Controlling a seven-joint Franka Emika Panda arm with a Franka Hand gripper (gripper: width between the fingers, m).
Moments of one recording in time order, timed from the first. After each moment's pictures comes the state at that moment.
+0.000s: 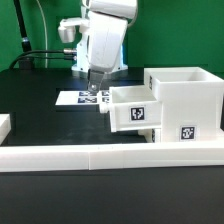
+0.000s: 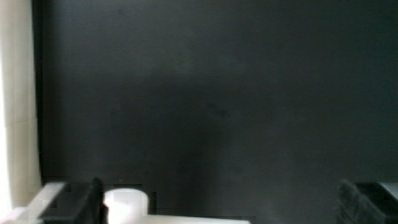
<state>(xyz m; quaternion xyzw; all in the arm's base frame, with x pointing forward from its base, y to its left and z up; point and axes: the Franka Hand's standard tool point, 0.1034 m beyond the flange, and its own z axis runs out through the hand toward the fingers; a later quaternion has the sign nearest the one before) 0.543 -0.041 0.093 0.70 0.71 -0.08 0.07</state>
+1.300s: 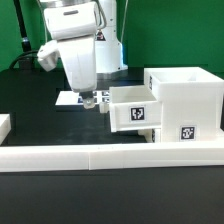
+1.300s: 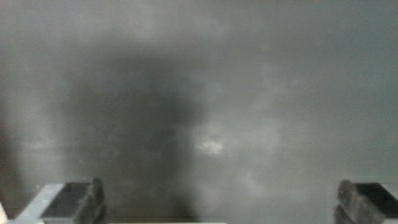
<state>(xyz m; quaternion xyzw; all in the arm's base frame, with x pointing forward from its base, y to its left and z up) 0.532 -0.049 0.066 0.70 0.71 0.03 -0.08</state>
